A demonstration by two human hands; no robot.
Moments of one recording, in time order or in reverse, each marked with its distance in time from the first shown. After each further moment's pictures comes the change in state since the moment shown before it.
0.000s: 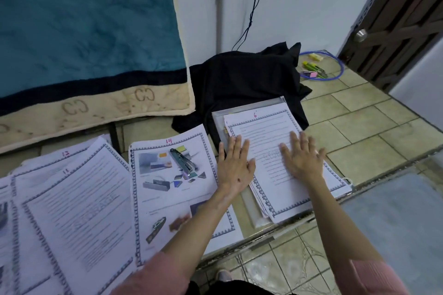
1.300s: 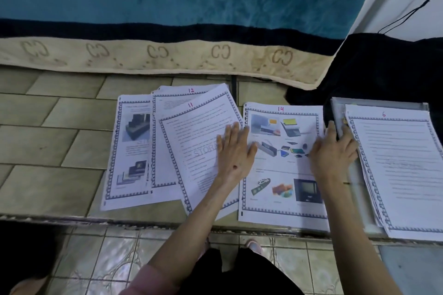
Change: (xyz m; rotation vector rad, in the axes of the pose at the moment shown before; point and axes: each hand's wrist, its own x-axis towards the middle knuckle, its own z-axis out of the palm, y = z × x) left_hand -0.141 -0.187 -0.044 -0.351 0.106 -0.480; right_hand -0.084 -0.206 0.044 0.229 0.390 -0.193
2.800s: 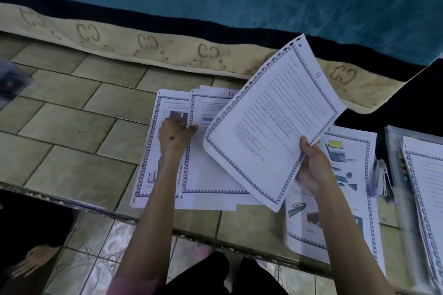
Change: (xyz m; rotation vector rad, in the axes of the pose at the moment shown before) left_hand 0.001 -0.139 -0.134 -0.512 0.389 -0.631; right_hand -0.013 -0.107 0.029 1.487 -0.885 0.674
